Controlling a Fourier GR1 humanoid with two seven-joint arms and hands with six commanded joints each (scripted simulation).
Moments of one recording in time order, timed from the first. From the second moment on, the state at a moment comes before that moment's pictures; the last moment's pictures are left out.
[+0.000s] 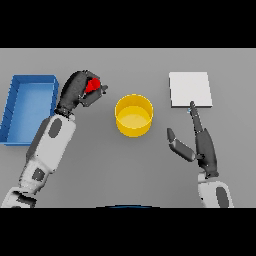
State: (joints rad) left arm -0.63 0.14 -0.14 -1.00 -0.49 0.13 -0.15; right arm 0.08 -0.04 0.15 -1.67 0.31 -0.09 -0.13
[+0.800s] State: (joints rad) left arm -0.93 0.28 -0.58 -0.92 -0.93 -0.20 -0.04; right arm 0.10 -0.03 0.16 -1.70 0.30 -0.07 -0.14
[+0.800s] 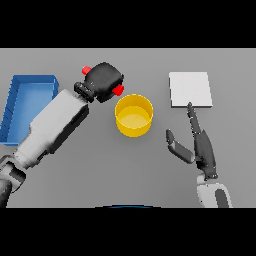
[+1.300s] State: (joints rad) left arm -1.13 0.26 -0.83 -0.77 -1.14 -0.30 -0.07; right arm 0.10 -0.03 0.17 -1.69 0.29 -0.05 -0.13
